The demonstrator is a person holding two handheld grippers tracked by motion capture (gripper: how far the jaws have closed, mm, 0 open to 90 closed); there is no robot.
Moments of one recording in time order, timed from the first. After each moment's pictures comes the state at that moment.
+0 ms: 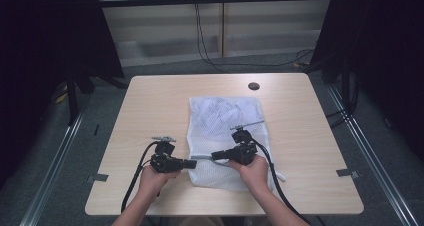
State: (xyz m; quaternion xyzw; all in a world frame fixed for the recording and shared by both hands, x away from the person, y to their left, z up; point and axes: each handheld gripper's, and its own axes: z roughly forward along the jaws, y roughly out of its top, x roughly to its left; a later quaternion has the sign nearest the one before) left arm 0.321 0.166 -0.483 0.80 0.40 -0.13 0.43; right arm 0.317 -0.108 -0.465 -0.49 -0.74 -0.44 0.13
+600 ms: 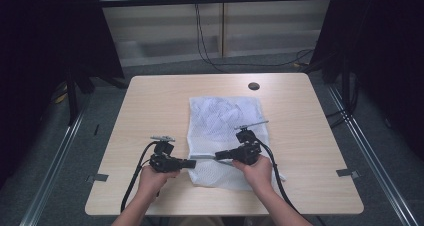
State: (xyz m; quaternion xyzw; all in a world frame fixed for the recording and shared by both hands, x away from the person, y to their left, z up) left arm 0.321 0.167 -0.484 0.80 0.41 -0.13 0.43; right arm 0.316 -0.119 -0.465 -0.49 -0.74 -0.43 0.12
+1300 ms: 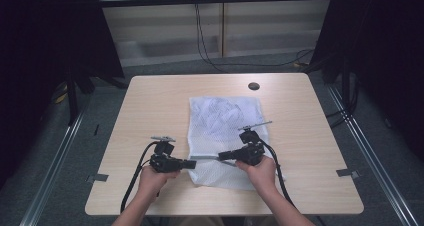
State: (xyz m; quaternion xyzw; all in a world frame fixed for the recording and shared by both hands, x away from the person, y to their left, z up) left arm 0.321 0.168 -0.484 0.80 0.41 -0.13 0.42; right arm 0.313 -0.128 -0.466 -0.49 -0.74 -0.43 0.12
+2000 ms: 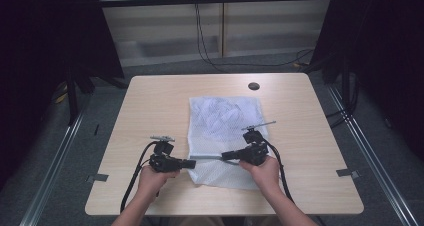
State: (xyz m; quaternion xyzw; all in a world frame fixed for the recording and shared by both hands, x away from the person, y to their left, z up) left arm 0.322 0.169 -0.483 0.80 0.40 -0.14 0.42; right arm 0.312 -0.138 -0.466 -0.50 -0.74 -0.44 0.12
